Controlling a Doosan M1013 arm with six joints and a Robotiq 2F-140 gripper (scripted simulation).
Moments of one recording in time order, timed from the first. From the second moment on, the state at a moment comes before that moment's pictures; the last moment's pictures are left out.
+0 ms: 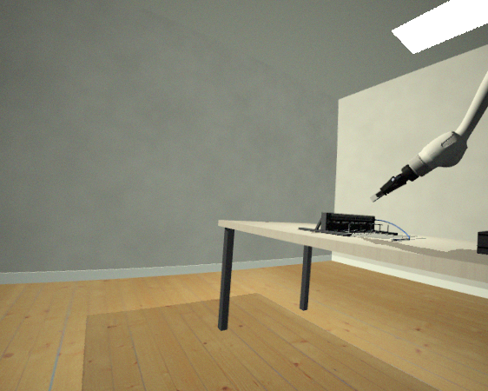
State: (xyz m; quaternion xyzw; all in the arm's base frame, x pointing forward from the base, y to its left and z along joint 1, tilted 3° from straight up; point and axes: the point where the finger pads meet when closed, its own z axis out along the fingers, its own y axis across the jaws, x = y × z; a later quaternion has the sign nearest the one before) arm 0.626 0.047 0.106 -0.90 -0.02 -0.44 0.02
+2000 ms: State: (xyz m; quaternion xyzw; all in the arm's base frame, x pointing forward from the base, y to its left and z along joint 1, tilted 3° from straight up) arm 0.639 -0.052 0.098 -0.90 -0.02 -0.44 0.02
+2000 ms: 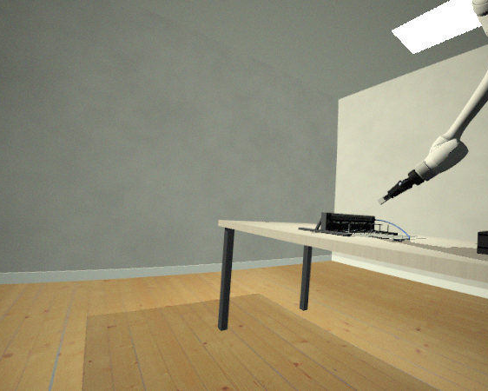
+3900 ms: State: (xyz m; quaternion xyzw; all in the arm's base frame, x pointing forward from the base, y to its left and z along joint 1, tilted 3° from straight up) arm 0.728 -0.047 0.029 -0.90 -0.02 -0.44 0.02
